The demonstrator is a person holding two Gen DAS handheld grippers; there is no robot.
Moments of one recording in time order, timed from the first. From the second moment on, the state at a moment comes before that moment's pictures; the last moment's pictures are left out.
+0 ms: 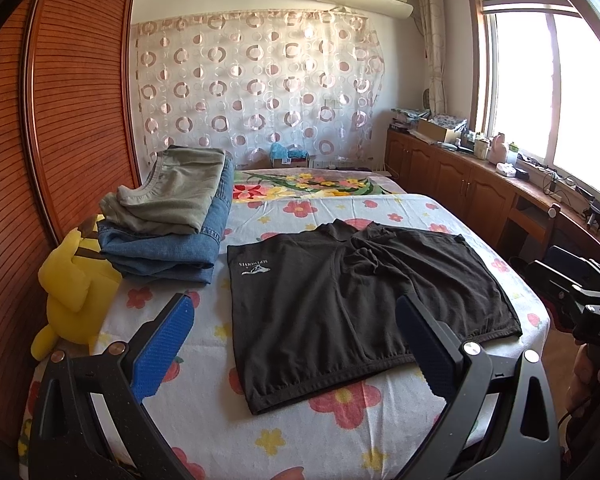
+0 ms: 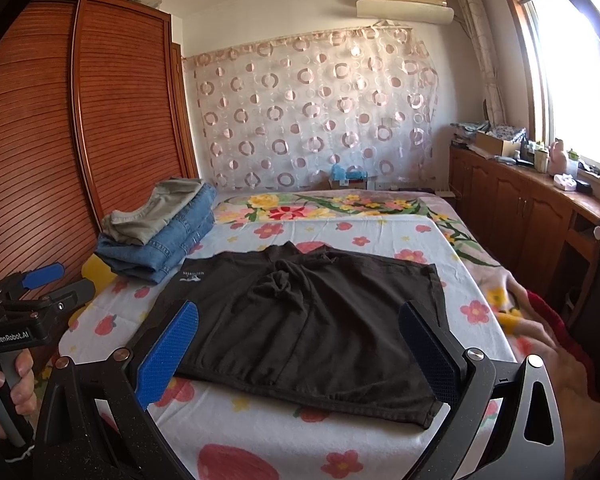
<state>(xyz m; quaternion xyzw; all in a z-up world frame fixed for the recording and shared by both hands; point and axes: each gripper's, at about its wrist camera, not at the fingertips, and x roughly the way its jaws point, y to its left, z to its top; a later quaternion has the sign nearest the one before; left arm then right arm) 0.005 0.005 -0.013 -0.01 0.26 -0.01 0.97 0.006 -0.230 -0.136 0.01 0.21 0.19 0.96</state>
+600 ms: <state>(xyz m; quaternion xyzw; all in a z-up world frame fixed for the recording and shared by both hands) 0.025 0.032 -0.051 -0.02 0.31 0.01 0.95 0.032 -0.230 -0.151 -0.02 0.27 0.17 0.95</state>
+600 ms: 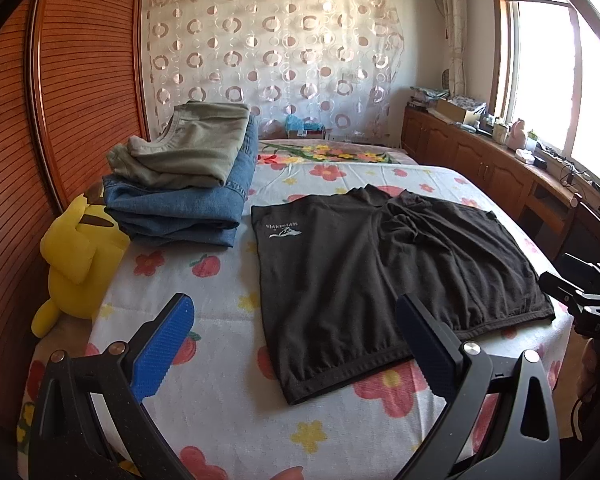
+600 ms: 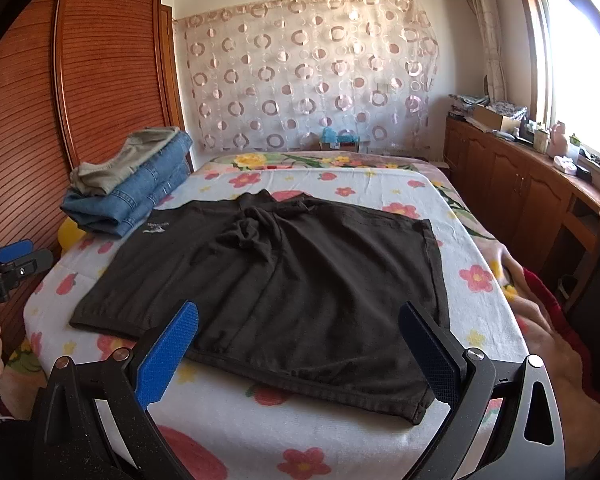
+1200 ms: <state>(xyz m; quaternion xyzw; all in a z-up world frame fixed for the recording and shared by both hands) 0.039 0.049 -0.093 -0.04 0.35 0.01 0.93 0.045 -0.223 -0.152 -0.05 0.35 0.16 0.92</state>
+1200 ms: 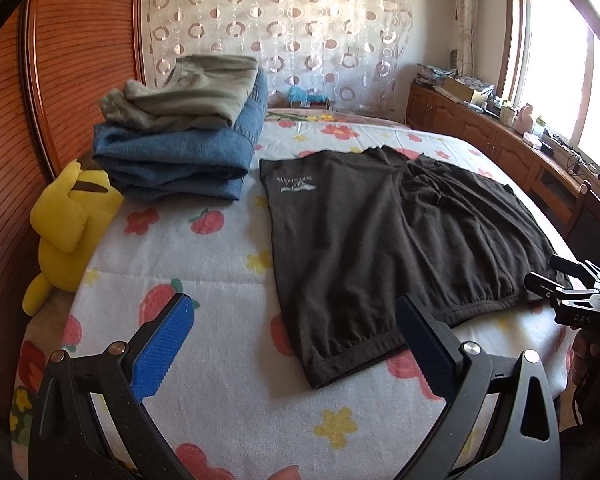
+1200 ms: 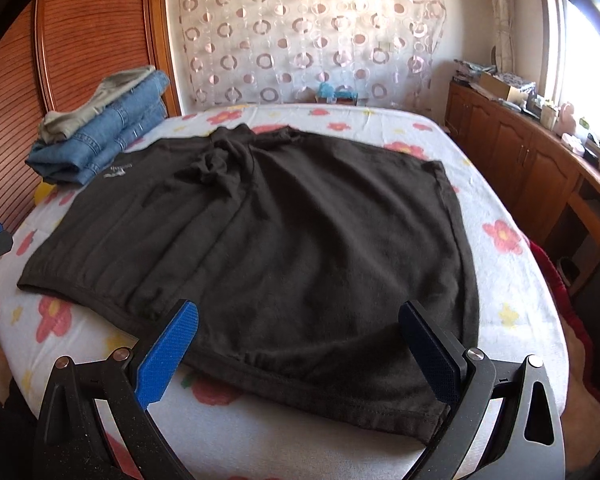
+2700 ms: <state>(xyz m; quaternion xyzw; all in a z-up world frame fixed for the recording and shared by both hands) 0.030 0.042 -0.096 -0.05 0.37 -0.10 0.92 0.007 -0.274 -0.101 -0.06 0.34 0.18 0.92</state>
